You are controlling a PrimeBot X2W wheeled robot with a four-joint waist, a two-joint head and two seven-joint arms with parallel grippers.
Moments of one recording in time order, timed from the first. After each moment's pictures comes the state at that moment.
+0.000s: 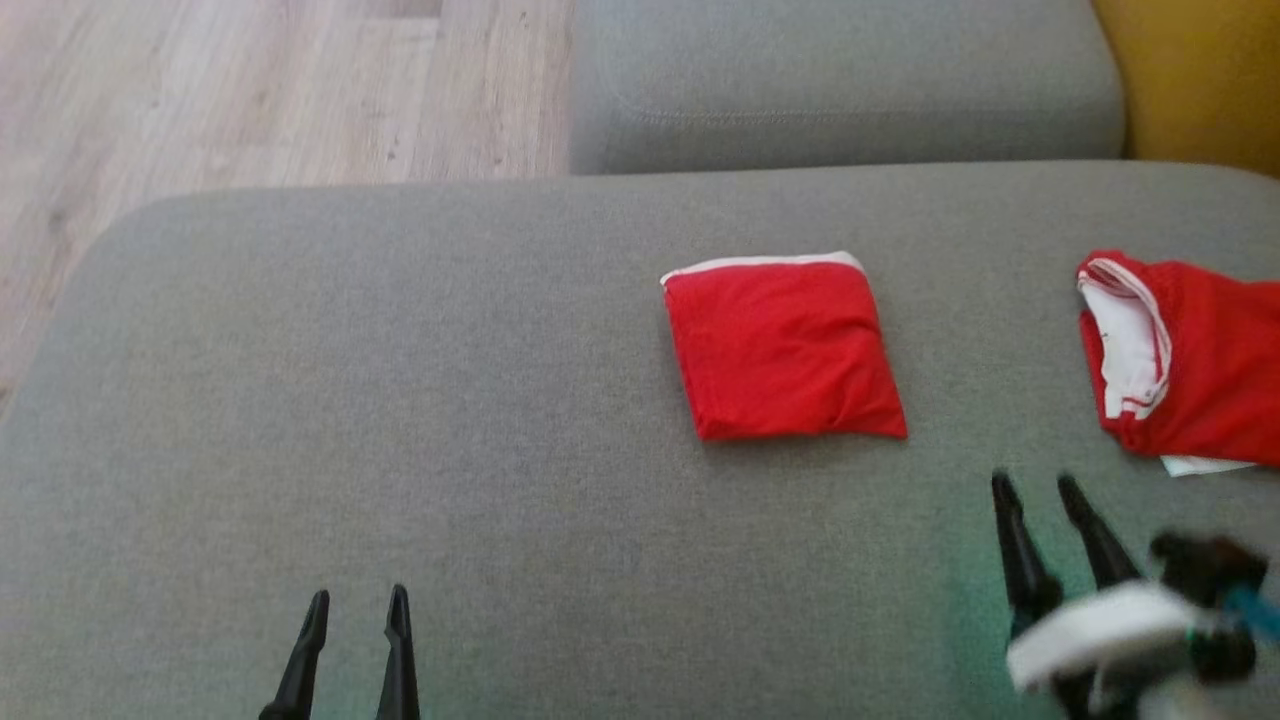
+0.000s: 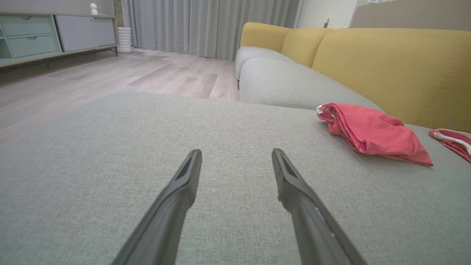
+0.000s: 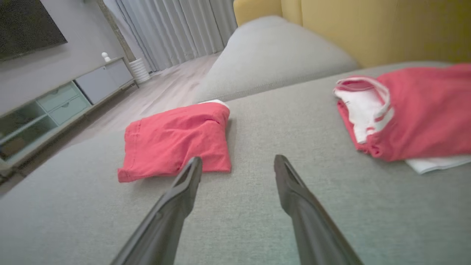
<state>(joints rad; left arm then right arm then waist) 0.23 0.05 -0.10 0.15 -0.20 -0.06 -0.26 0.07 -0.17 0.10 0.28 0.40 0.12 -0.16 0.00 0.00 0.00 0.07</state>
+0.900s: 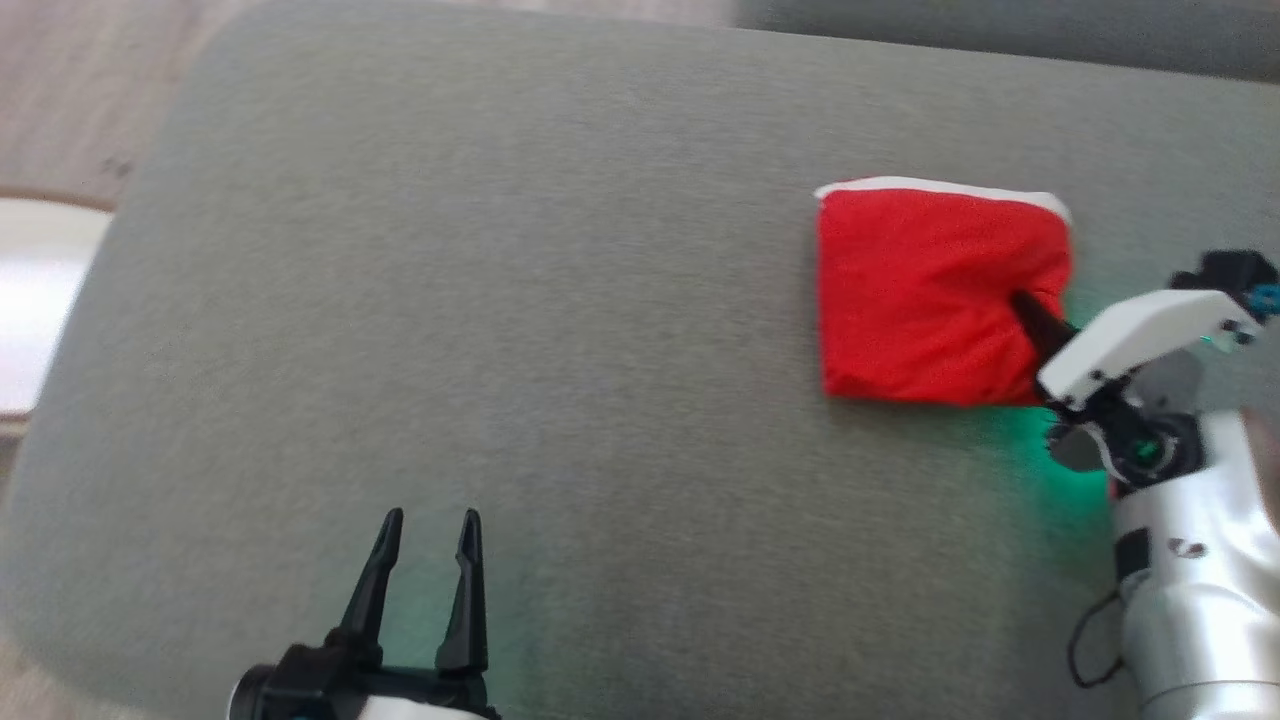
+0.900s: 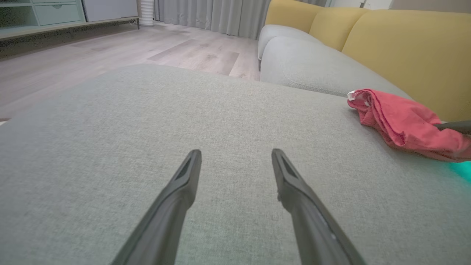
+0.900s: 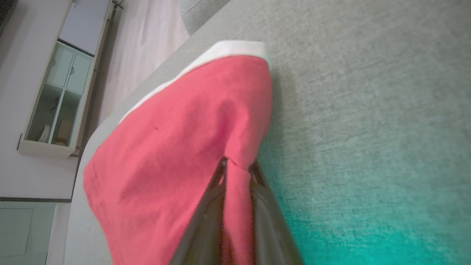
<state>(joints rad) 0.11 0.05 -0.25 0.15 -0.25 -0.03 -0.26 -0.55 -0.09 -0.21 0.70 0.60 0.12 0.51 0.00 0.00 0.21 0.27</state>
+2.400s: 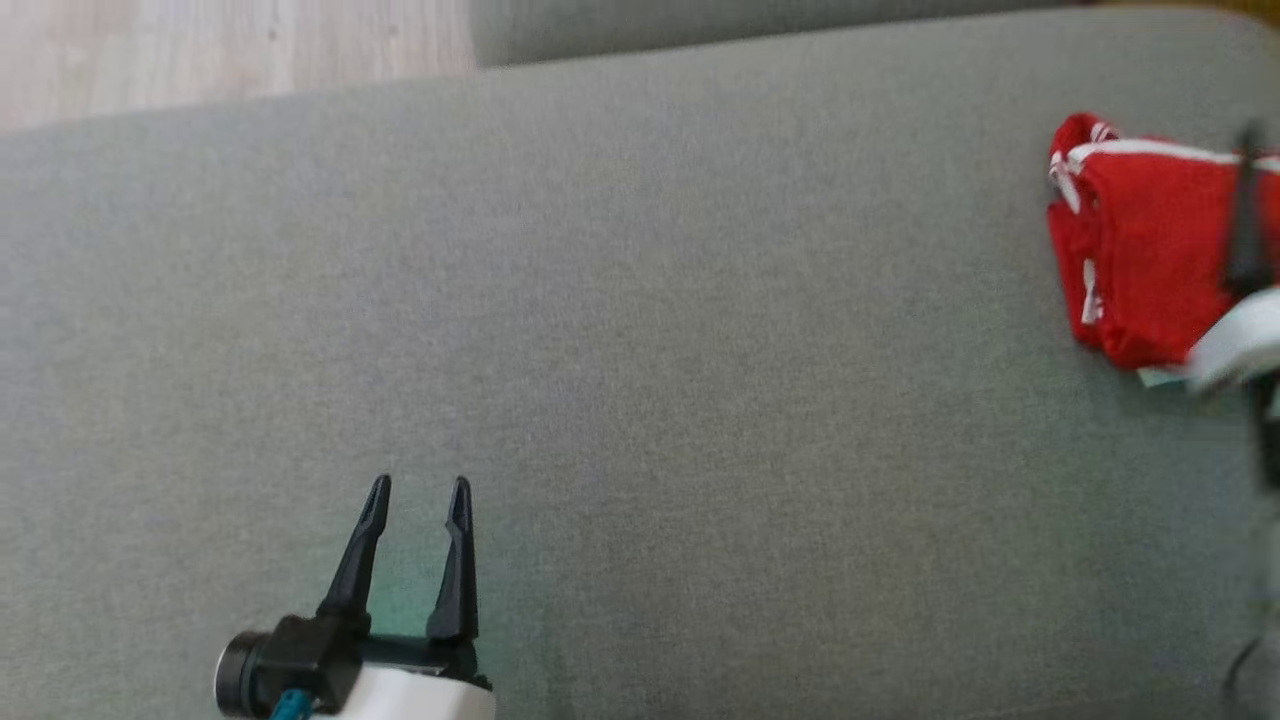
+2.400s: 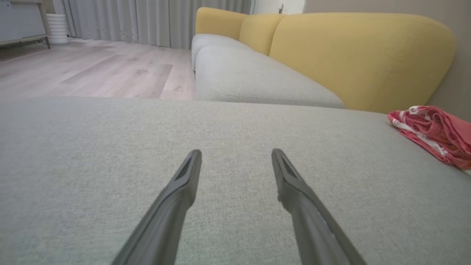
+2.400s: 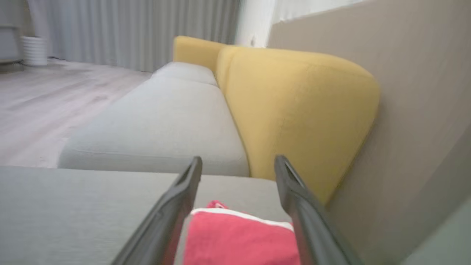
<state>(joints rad) 0.05 0.05 -0.23 0.15 -0.21 -0.03 -0.26 -0.41 -0.25 -0.19 0.22 0.00 0.12 0.07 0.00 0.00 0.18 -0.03</state>
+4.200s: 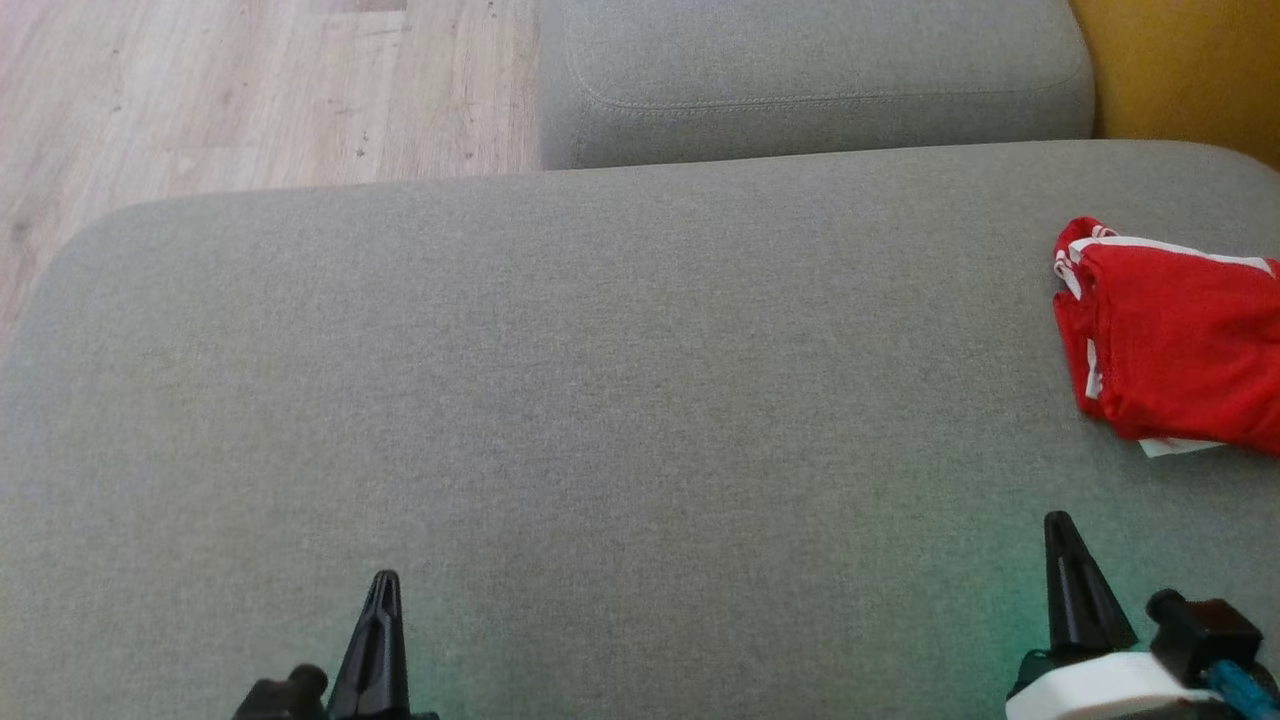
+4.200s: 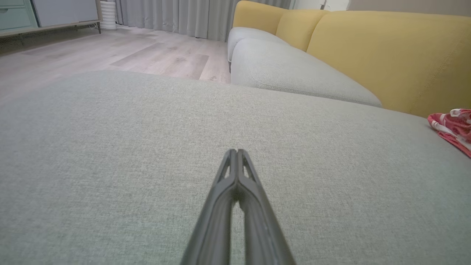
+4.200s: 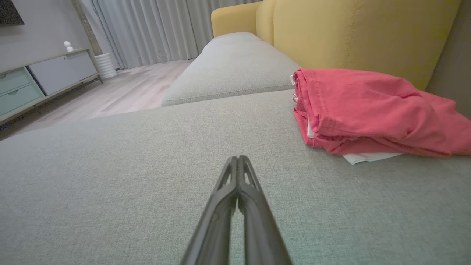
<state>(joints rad) 0.13 0.05 -0.16 0.28 -0.25 -0.03 -0.24 0.13 -0.04 -0.04 0.27 0.13 0.12 -0.24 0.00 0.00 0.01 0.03</state>
